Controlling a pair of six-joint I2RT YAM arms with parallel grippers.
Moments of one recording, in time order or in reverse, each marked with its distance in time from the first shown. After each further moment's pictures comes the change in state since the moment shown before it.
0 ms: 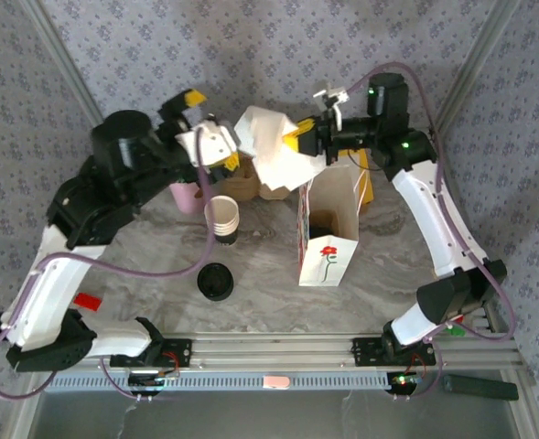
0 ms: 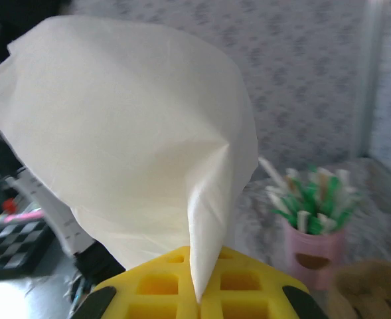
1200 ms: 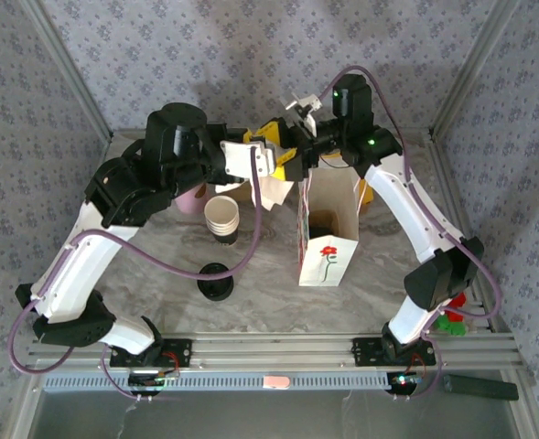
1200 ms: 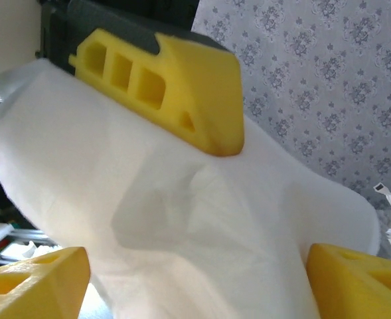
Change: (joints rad) left arm -0.110 0.200 0.167 -0.168 -0.042 0.285; right arm 0.149 0.129 0.052 0.098 -0.275 0.021
